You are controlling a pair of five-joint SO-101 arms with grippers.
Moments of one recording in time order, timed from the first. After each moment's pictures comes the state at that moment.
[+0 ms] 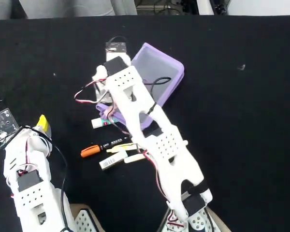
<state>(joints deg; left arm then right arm) -31.6 -75.5 90.2 23.7 4.4 -33.1 55.7 -62.2 99.5 -30.6</state>
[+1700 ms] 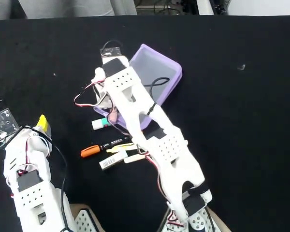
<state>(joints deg) -31.6 -75.5 90.2 23.7 4.4 -32.5 50.2 -53.0 99.4 -22.9</state>
